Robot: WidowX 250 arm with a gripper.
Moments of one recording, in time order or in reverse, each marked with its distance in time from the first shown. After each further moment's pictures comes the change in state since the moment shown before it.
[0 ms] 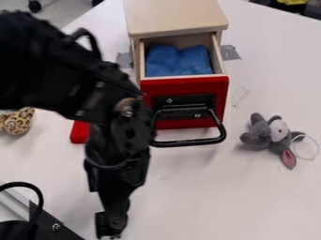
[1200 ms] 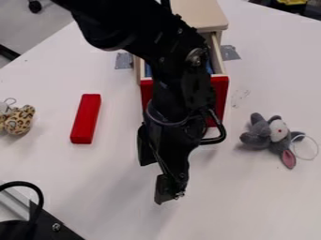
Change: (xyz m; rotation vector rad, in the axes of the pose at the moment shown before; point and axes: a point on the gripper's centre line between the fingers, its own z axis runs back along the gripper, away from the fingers) arm 0.060 0.017 0.010 -0.075 -0.031 0.092
